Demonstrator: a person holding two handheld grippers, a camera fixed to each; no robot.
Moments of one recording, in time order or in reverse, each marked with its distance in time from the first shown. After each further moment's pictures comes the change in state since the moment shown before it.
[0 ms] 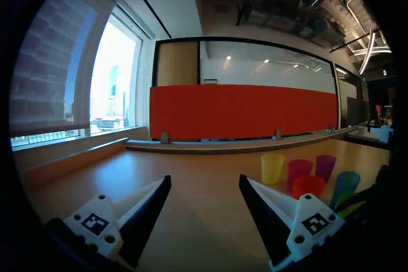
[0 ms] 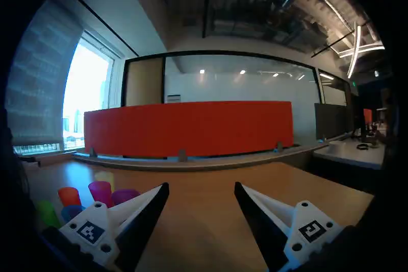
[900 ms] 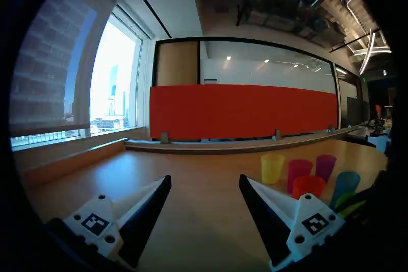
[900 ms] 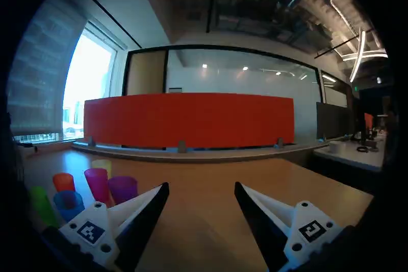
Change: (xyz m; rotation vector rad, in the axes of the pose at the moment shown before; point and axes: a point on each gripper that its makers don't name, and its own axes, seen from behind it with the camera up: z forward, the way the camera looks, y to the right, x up) left arm 0.000 0.000 0.000 0.000 0.000 0.000; right arm -0.025 -0.002 0.005 -0.002 -0.039 -0.052
